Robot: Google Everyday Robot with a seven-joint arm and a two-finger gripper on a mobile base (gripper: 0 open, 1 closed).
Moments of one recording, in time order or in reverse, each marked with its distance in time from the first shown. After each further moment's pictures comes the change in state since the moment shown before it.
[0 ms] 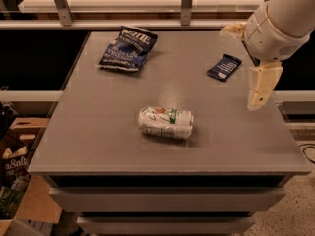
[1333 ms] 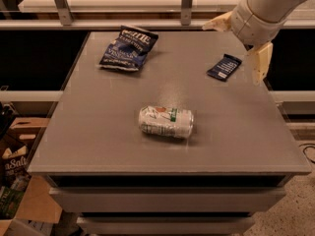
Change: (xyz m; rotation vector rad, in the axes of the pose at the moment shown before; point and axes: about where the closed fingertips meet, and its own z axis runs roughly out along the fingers) arm 0.025 -0.059 0.031 -0.010 0.079 -0.454
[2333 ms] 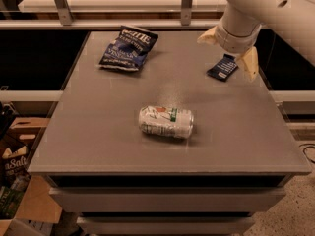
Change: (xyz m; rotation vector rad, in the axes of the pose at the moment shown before) arm 0.045 -0.014 0.072 -0.114 0.191 -0.127
